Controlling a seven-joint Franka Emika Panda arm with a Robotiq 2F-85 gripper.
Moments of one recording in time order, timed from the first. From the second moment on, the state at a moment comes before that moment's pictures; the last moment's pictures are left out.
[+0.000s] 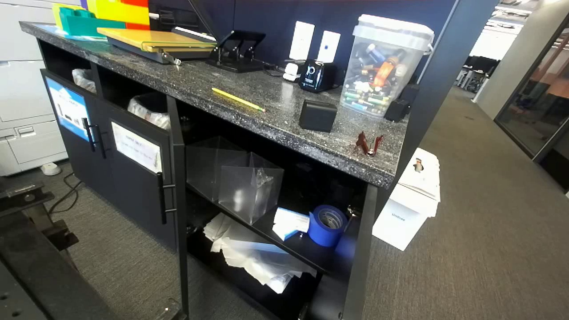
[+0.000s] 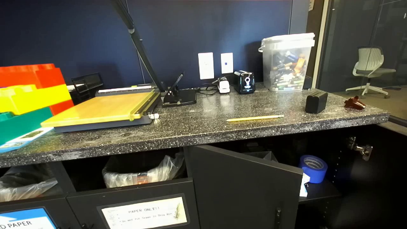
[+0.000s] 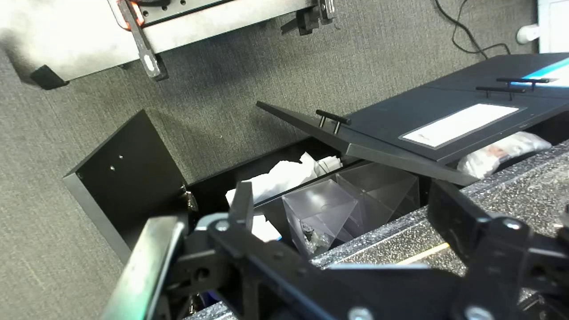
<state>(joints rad) -0.02 -0.30 -0.16 -2.28 0.22 1.93 -0.01</state>
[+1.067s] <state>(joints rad) -0.01 -0.05 -0.02 -2.21 0.22 2.24 0.27</state>
